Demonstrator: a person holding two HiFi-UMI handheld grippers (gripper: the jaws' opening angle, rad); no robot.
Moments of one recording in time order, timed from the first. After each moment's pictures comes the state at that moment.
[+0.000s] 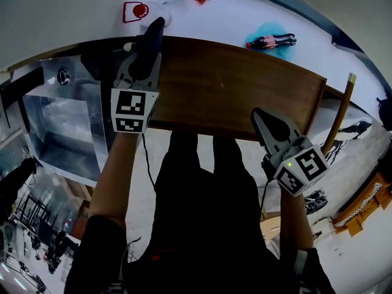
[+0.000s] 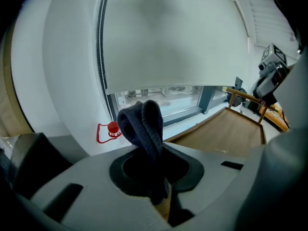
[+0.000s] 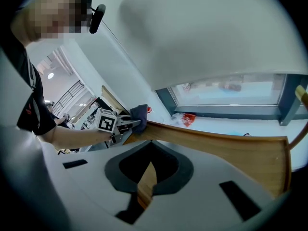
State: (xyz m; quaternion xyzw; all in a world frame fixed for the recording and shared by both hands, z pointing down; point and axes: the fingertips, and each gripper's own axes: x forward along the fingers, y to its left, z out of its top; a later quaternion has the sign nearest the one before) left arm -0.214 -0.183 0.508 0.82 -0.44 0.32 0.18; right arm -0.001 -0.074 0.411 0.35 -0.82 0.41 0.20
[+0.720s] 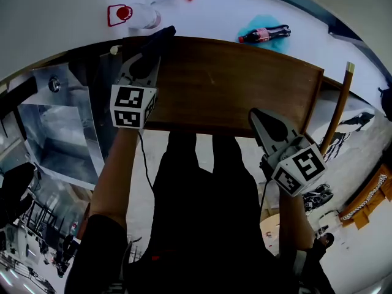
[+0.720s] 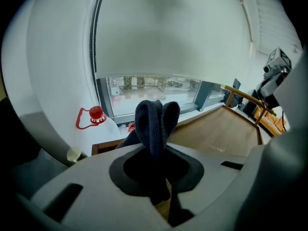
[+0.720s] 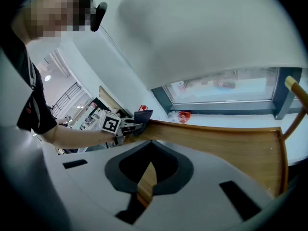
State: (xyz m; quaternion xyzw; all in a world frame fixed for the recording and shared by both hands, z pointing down) left arm -0.187 -0.171 0.545 0.82 -0.41 0.32 0.24; right arm 0.022 -0.059 0.421 0.36 -0.81 0.42 0.20
